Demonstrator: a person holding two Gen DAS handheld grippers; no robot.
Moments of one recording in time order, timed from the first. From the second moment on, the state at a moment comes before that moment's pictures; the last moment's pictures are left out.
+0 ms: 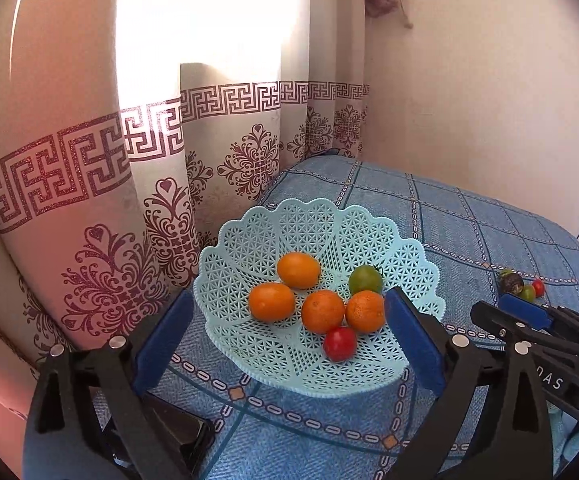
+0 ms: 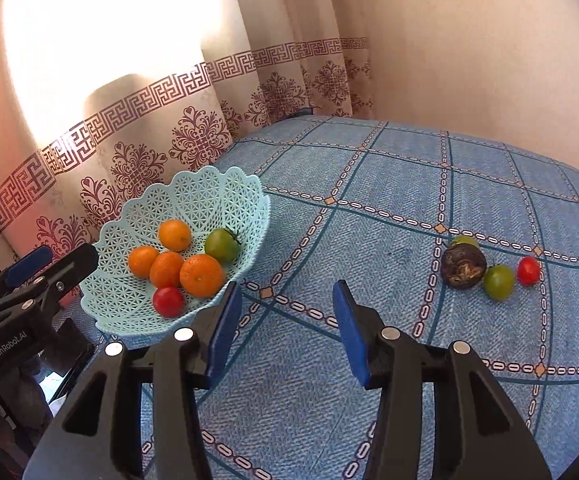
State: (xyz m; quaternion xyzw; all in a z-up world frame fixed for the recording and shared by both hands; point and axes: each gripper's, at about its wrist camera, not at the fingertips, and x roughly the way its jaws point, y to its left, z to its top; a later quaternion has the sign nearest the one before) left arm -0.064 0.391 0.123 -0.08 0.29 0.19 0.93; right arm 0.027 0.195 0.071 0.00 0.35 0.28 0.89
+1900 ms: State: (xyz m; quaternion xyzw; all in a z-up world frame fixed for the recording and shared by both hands) left arm 0.040 0.241 0.097 0.02 0.35 0.05 0.93; right arm 0.150 0.057 0.017 0.02 0.41 0.12 0.90
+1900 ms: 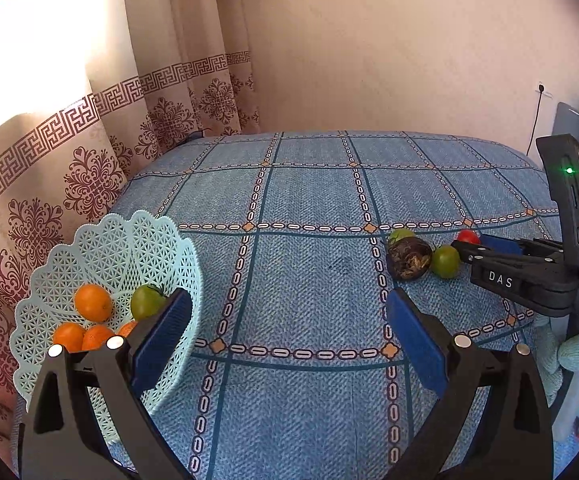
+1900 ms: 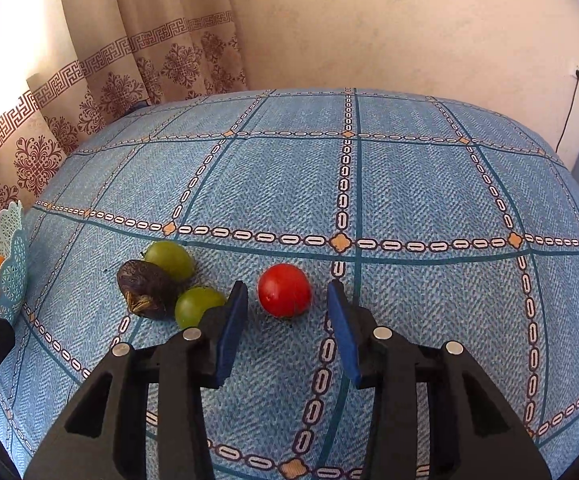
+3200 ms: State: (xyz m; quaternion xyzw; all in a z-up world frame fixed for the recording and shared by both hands) left arm 0.118 0.171 0.058 0.05 0.39 -0.04 0.92; right arm 0.143 0.024 0.023 0.06 0.40 0.13 0.90
